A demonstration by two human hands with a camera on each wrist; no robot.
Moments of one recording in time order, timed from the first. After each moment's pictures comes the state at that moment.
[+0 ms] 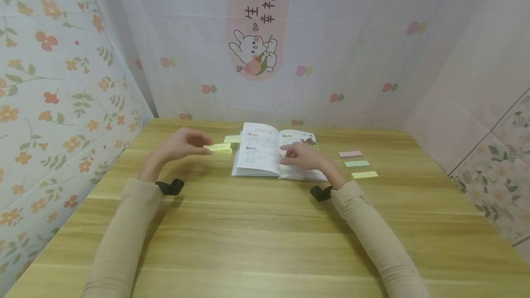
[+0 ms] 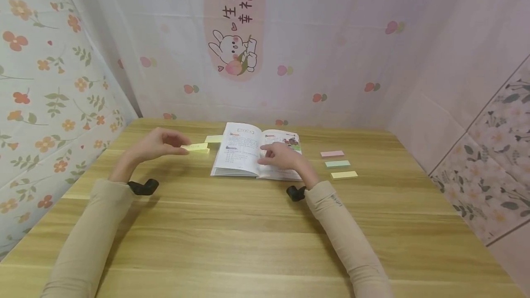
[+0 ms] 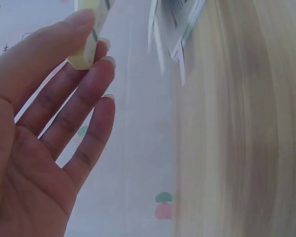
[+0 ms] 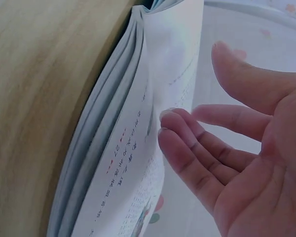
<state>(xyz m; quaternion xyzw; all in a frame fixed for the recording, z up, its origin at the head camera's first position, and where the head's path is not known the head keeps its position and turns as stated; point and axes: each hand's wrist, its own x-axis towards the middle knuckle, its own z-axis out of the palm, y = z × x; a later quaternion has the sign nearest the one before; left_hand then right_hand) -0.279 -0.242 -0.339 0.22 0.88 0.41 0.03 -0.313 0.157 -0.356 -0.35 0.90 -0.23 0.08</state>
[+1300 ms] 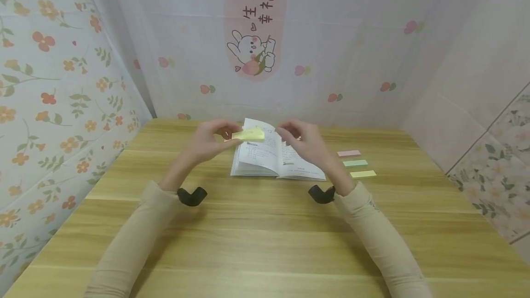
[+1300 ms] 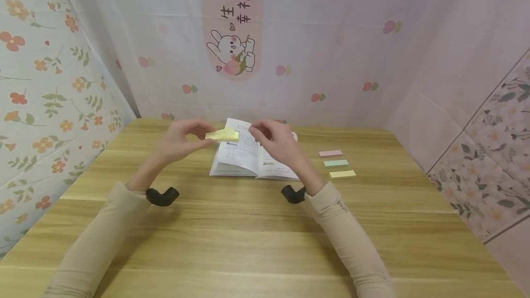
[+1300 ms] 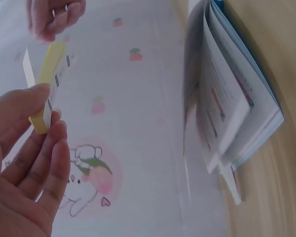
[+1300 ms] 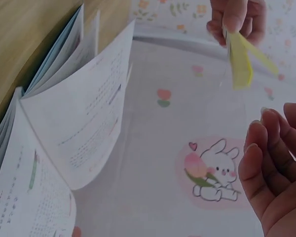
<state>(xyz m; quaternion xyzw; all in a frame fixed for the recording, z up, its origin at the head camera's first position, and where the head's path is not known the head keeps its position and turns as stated) -0.248 -0.151 -0.309 0.31 0.83 0.44 -0.17 -0.258 0.140 -0.298 -0.34 0.83 -0.41 -0.13</state>
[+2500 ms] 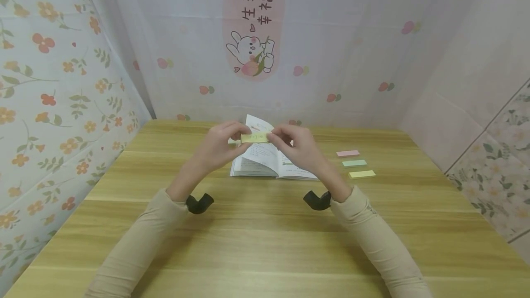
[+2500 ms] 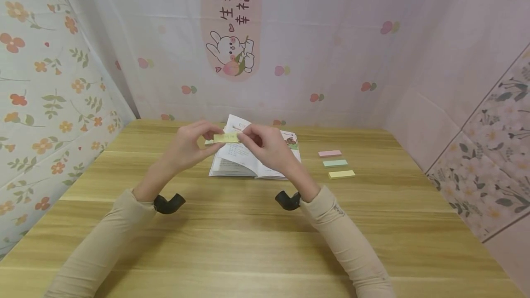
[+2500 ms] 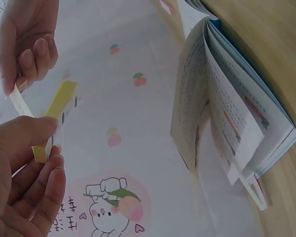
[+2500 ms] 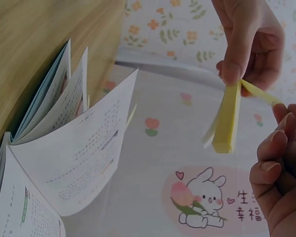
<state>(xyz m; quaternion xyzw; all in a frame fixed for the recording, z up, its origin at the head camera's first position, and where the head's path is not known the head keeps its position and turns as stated) -0.232 -0.121 -0.305 0.41 0.79 0.34 -0.30 -0.241 0.122 -0.296 -0.43 0.77 -0.43 -0.19</state>
